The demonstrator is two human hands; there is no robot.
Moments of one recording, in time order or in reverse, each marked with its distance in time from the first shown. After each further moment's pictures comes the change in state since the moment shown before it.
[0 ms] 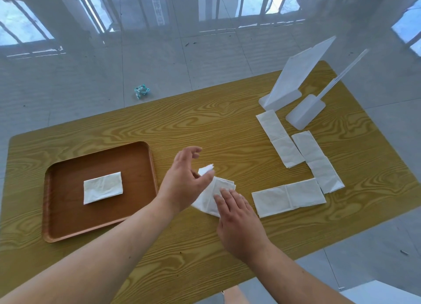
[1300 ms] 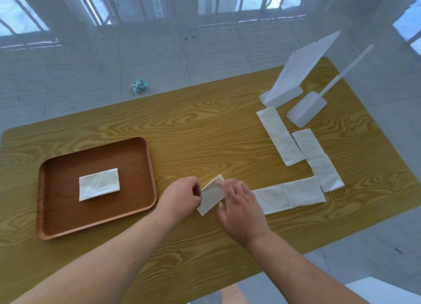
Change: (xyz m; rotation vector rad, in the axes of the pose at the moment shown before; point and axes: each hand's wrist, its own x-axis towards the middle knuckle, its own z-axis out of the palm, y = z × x) left_hand -0.014 -0.027 0.020 0.327 -0.286 -0.185; right_hand 0.020 0.008 -0.016 0.220 0.172 0.036
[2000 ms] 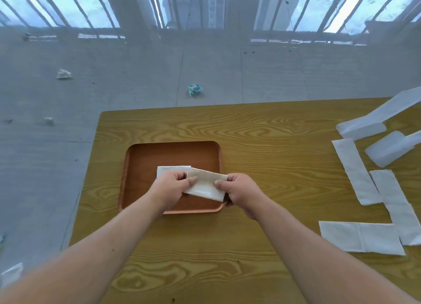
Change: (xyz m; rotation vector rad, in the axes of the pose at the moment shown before) left_hand -0.047 -0.179 -0.115 -0.795 0.136 -0.307; right_hand 0.122 -0.169 0.040 0.887 -0.504 0.429
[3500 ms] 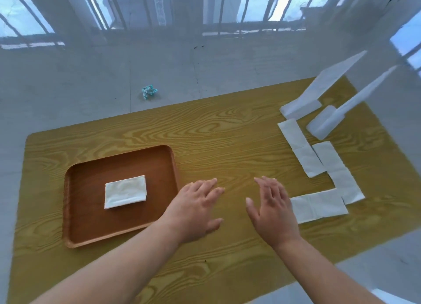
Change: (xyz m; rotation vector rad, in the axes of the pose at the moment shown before) left_hand -0.022 0.043 0.153 1.270 -0.303 0.754; right_hand -0.090 0.125 -0.131 -0.892 0.739 -0.254
